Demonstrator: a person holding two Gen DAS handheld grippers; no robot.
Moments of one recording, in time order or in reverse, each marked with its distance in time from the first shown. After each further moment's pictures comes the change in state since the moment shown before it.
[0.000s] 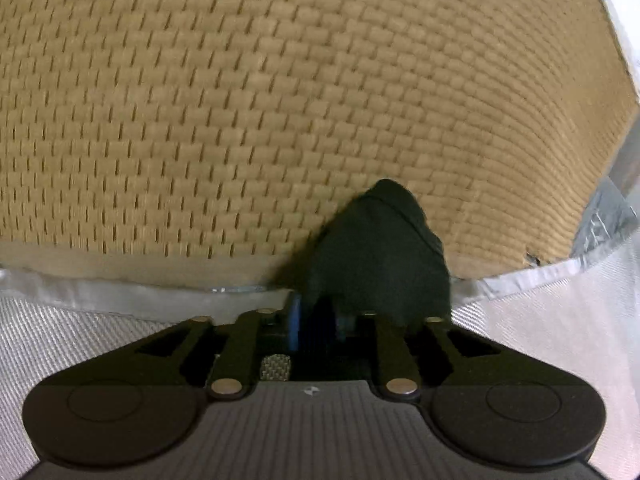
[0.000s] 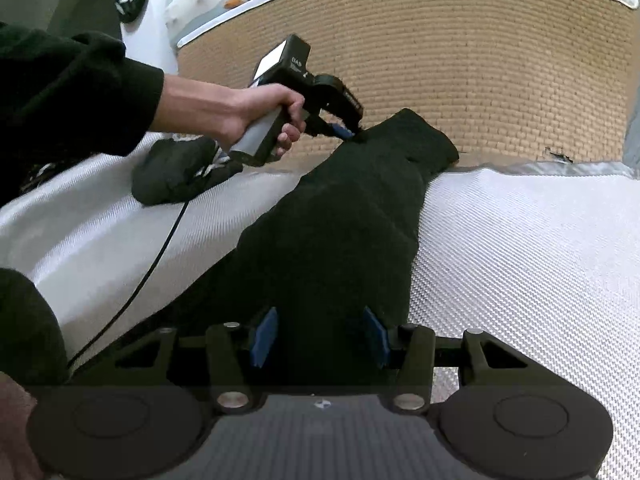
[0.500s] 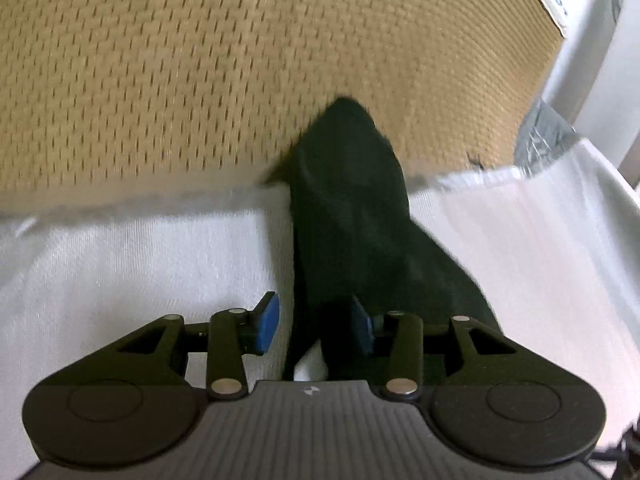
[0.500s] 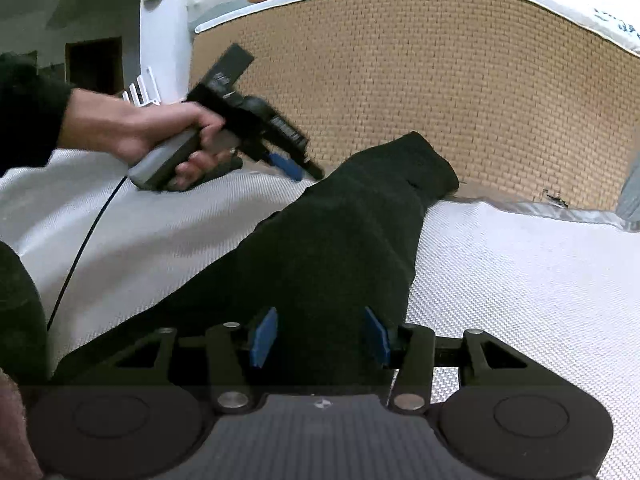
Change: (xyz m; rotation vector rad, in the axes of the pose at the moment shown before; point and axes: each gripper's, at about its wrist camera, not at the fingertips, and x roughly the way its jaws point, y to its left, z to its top) left arm -0.067 0.017 -0.075 0.116 0.126 -0.096; right arm -0.009 0.004 0.010 -0.128 -0.010 -0.075
